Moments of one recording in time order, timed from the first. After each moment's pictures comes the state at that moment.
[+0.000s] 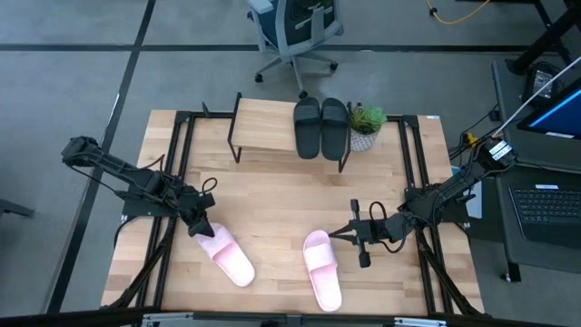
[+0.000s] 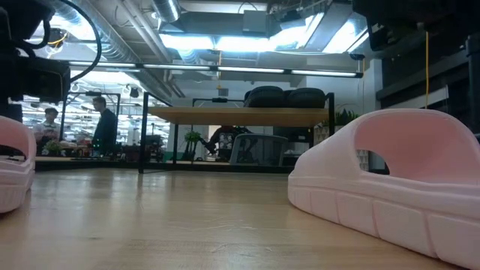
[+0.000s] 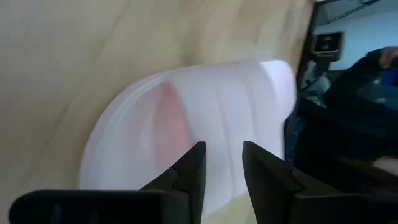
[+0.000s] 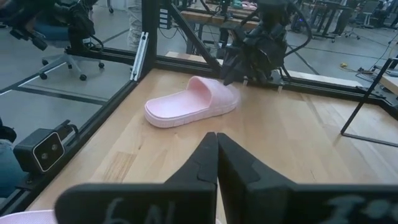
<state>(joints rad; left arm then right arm) -0.34 0.52 0.15 -0.34 0.28 -1.12 0.61 1.30 0.47 0.63 0.48 0.00</state>
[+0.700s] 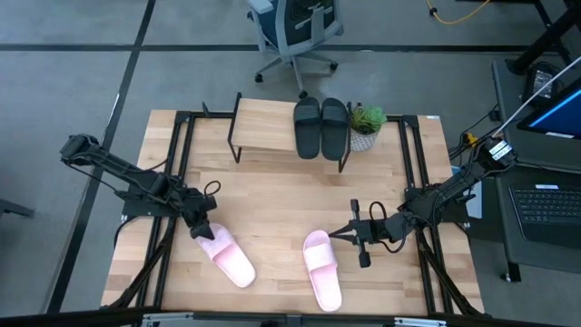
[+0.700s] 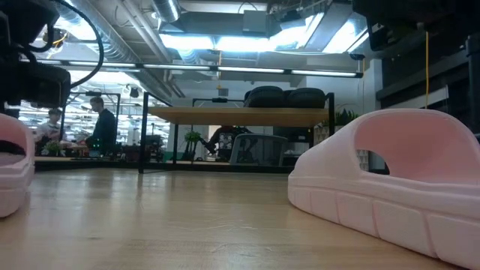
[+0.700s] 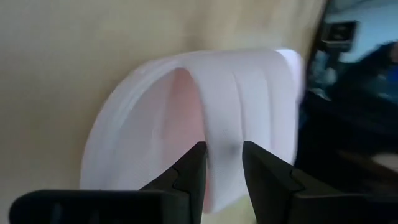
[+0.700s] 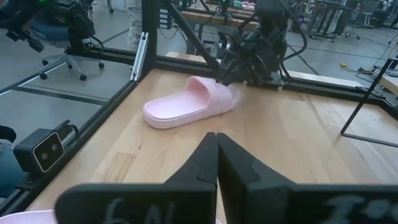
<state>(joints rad) -0.34 0.62 0.15 -0.27 0.33 -1.15 0.61 1.30 0.47 0.63 0.48 0.00</state>
